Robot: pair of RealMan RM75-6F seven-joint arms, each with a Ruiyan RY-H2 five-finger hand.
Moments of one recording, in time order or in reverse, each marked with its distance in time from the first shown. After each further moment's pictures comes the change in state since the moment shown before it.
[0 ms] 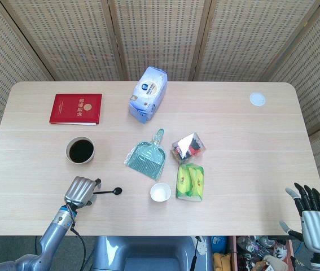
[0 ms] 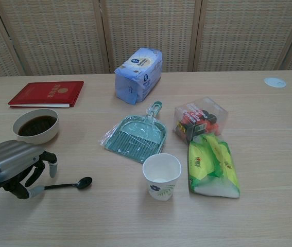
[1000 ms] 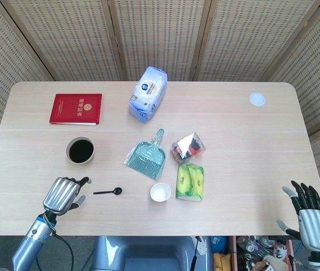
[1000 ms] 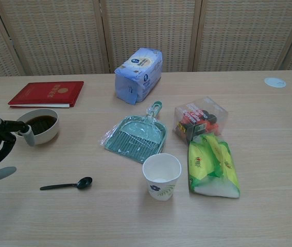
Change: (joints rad) left arm 0.124 0.201 0.030 -0.170 0.310 0.191 -0.167; right arm 0.013 -0.001 0.001 -0.010 -0.024 0.008 -0.002
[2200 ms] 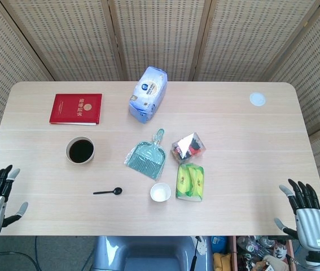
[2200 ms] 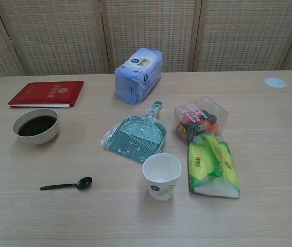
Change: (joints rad) left arm 0.267 0.229 0.051 -0.005 0.053 0.390 -0.338; right arm 0.004 0.000 0.002 -0.025 -0.026 0.024 -0.033
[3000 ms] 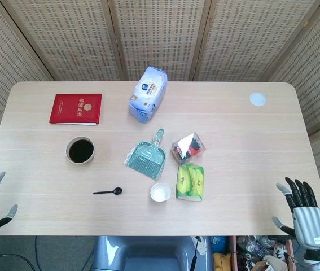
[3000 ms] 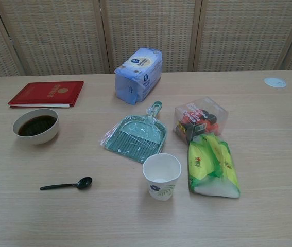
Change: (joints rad) left arm 0.042 -0.012 -0.006 0.041 -0.077 0.023 -0.076; right arm 0.013 0.002 0.004 -0.017 -0.013 -0.008 -0.026
